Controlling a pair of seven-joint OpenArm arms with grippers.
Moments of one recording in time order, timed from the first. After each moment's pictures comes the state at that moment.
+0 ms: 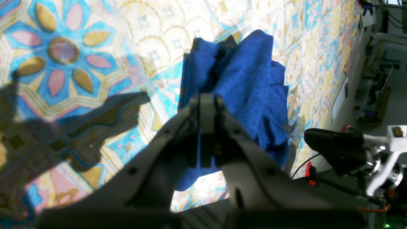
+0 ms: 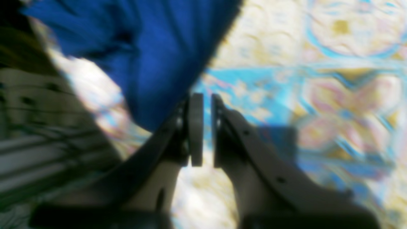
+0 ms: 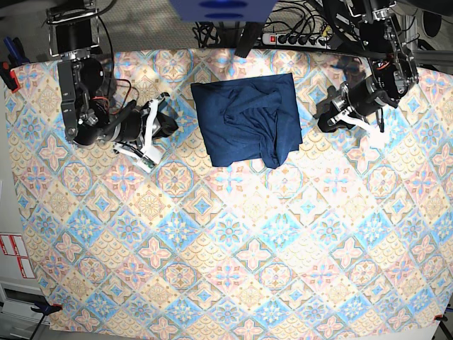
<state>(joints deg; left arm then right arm) 17.1 -7.1 -27.2 95.4 -55.0 -9.2 64.1 -4.3 18.8 -4.3 90.8 32.9 41.1 -63.7</state>
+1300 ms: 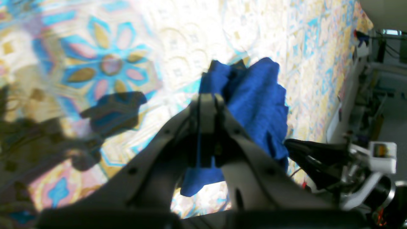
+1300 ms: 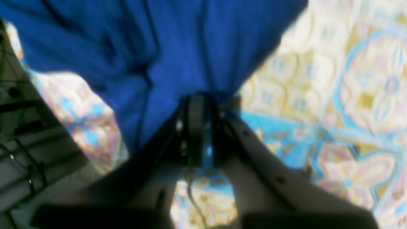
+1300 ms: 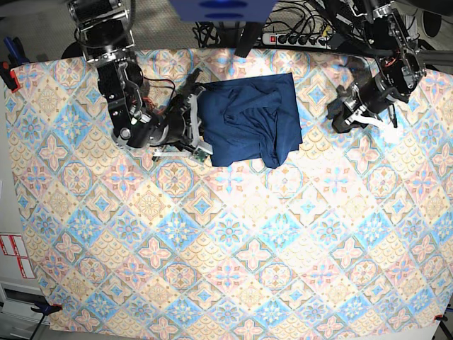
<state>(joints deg) 17.0 -5.7 -33.4 95.4 -55.2 -9.2 64.0 -0.6 9.9 -17.0 90.6 16.4 41.1 -63.7</state>
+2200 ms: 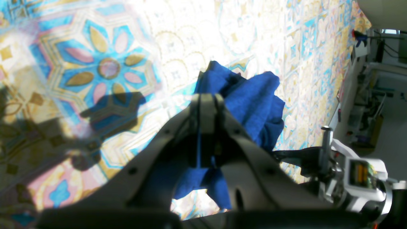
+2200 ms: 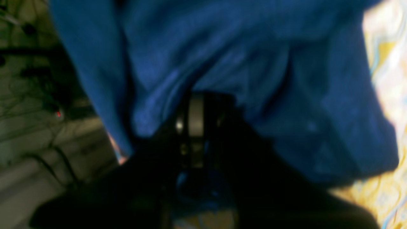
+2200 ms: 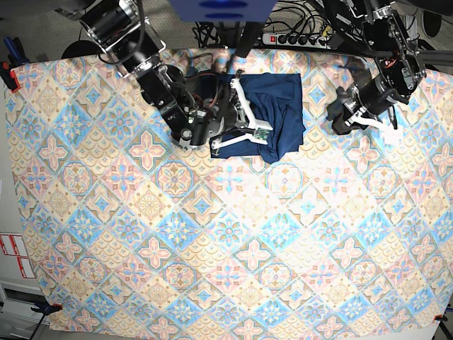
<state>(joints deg) 16.7 -5.7 -33.5 95.4 -55.0 -9.2 64.2 5.4 4.1 -35.0 83.2 16.2 41.1 -63.5</state>
